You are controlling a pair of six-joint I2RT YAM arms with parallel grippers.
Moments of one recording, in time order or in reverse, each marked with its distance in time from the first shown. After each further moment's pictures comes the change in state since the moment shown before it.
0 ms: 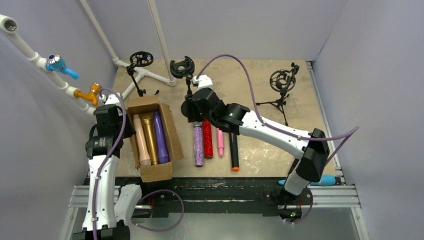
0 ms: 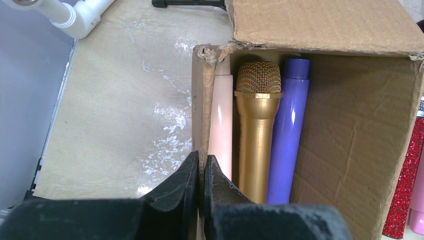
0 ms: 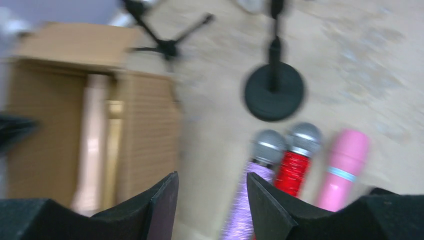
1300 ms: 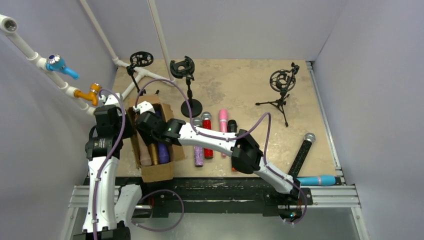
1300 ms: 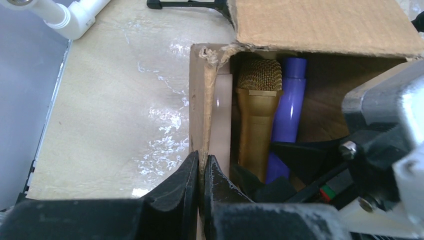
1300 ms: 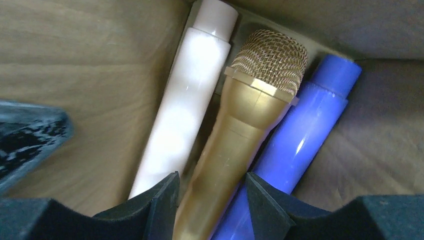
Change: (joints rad) left arm 0.000 -0.015 0.000 -0.003 0.018 -0.011; right arm 0.251 0.751 0.810 -0.142 -0.045 -0.066
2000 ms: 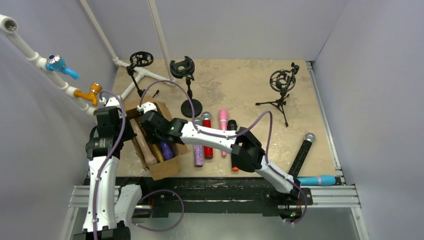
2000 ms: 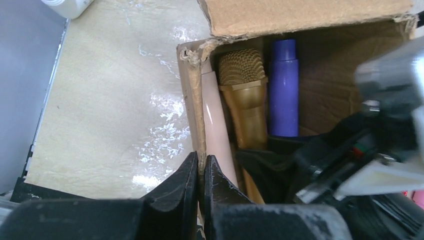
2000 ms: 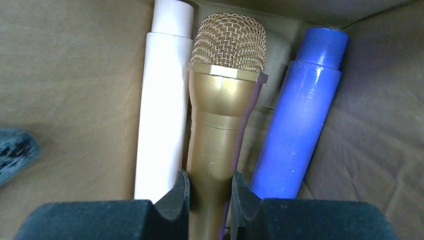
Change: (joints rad) left arm 0.001 0.000 -0.011 -0.043 -0.003 -0.015; right arm -0.014 -0.008 -0.087 0.066 -0.080 0.034
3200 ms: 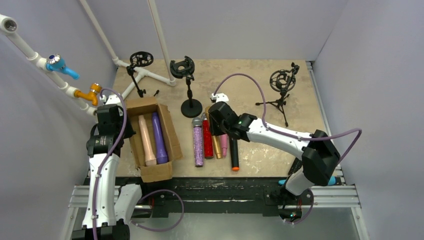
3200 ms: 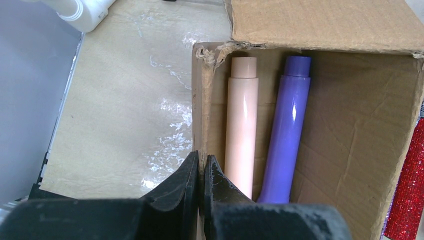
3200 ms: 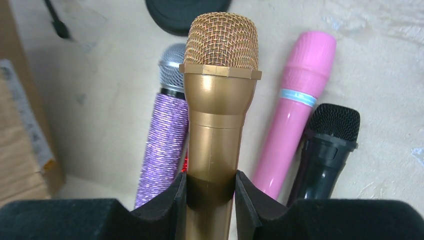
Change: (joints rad) left arm -0.001 0.028 0.000 0.046 -0.049 0.027; right arm -0.301 -0.836 -1.023 0.096 0.046 0.081
